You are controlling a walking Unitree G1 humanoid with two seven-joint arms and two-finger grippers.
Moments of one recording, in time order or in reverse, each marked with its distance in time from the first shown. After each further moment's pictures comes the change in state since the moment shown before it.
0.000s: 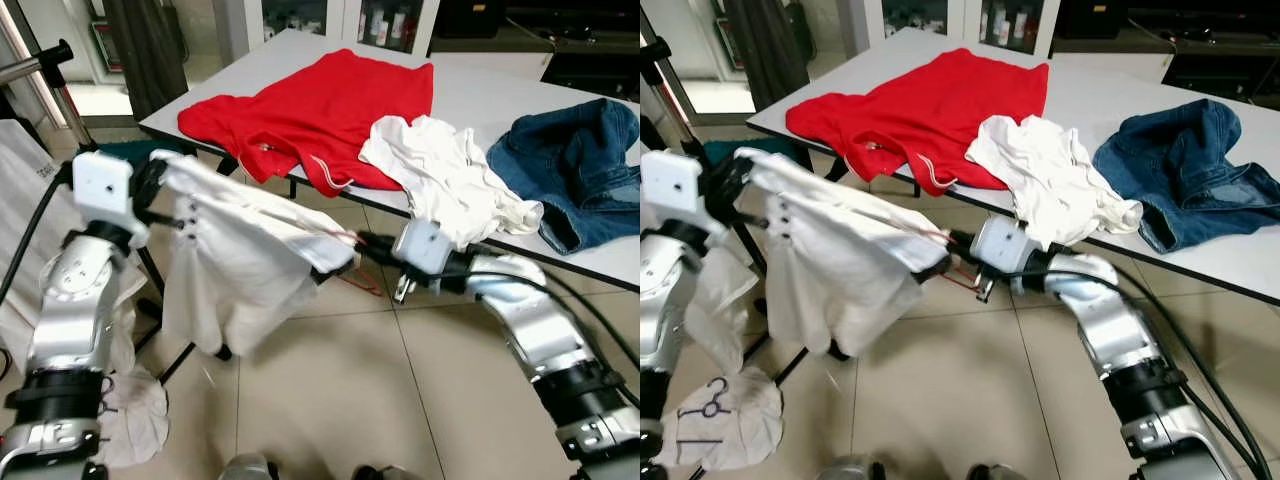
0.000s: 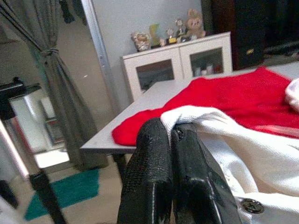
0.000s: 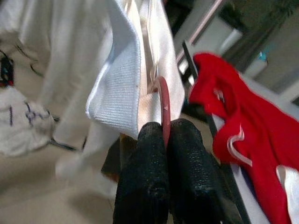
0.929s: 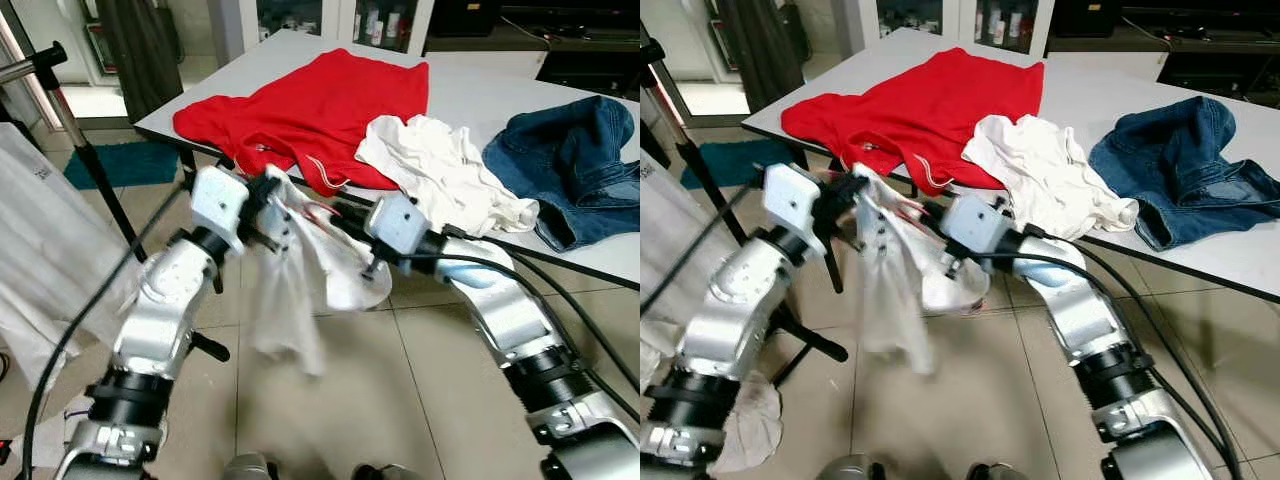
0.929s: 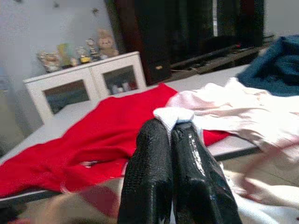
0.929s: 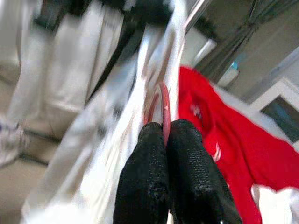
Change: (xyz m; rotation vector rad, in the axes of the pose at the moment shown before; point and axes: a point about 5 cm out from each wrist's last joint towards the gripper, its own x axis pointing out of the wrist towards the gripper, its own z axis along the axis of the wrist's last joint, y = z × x) left arm 0.017 -0.095 0.022 -0.066 -0.093 -0.329; right arm 0.028 -0.002 0.011 -0.067 0.008 -0.096
